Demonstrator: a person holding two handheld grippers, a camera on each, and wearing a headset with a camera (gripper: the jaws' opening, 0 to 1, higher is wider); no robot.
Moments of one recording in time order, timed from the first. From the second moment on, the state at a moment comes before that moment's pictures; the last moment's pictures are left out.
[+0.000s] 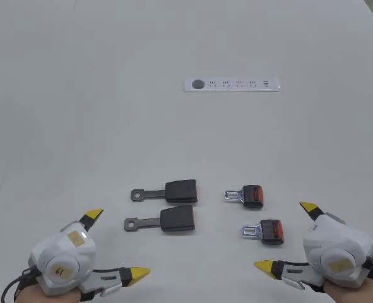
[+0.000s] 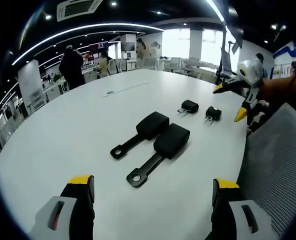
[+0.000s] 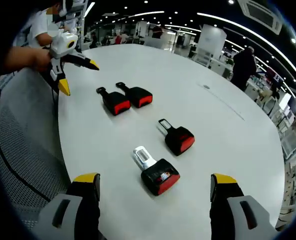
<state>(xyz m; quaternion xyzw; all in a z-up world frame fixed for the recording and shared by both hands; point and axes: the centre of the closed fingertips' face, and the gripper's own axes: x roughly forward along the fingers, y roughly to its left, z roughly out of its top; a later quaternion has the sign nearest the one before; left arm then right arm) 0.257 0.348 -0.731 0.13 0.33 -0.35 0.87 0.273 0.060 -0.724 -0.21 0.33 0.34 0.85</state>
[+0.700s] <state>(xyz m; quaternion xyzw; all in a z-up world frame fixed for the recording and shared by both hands) 0.258 0.347 -0.732 0.13 0.33 -0.34 0.87 0.274 0.057 -0.730 -0.22 0.34 0.34 0.85</state>
